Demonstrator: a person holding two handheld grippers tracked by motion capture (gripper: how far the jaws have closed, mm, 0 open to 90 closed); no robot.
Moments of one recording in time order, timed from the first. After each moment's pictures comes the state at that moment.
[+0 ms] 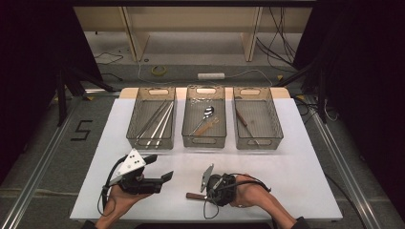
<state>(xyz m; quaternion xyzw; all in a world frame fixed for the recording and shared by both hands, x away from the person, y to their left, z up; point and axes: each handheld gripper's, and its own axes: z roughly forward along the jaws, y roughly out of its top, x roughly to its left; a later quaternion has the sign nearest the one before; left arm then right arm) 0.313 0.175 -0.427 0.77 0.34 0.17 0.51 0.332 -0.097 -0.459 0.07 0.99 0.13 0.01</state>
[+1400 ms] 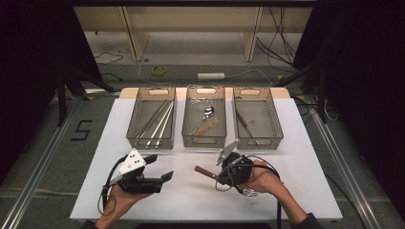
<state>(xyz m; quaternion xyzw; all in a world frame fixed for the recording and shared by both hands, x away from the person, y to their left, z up) 0.314 0.175 -0.428 0.77 0.35 0.17 0.50 0.369 -0.142 -0.421 0.18 0.96 0.23 0.02</state>
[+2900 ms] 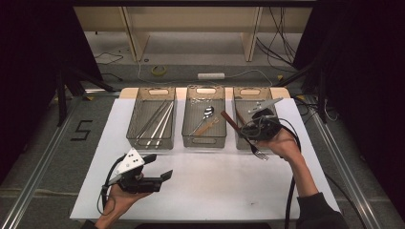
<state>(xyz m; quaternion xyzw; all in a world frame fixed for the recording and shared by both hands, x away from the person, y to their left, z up) 0.315 0.177 -0.427 0.77 0.35 0.17 0.51 0.448 -0.215 -0.360 0.33 0.87 0.35 0.10</state>
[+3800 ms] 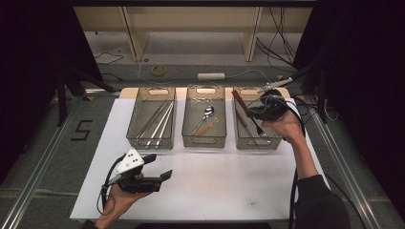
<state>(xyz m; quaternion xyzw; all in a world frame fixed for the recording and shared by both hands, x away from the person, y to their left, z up) 0.315 0.177 -0.428 0.77 0.35 0.17 0.51 0.491 -0.234 -0.341 0.38 0.85 0.35 0.14</state>
